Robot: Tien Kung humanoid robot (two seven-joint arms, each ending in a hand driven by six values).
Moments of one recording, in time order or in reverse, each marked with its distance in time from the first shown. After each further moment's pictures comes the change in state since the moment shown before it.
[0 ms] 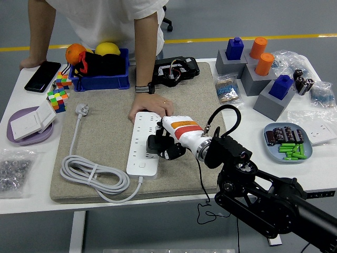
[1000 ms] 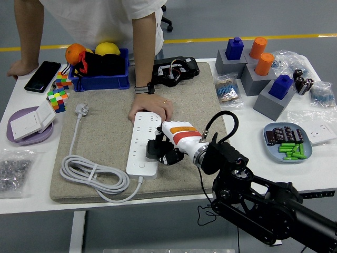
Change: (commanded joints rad) left arm -0.001 0.000 -0.010 0.000 0.008 0.000 0.002; right arm -0.001 0.005 -0.050 0.008 0.028 -0.040 -0.063
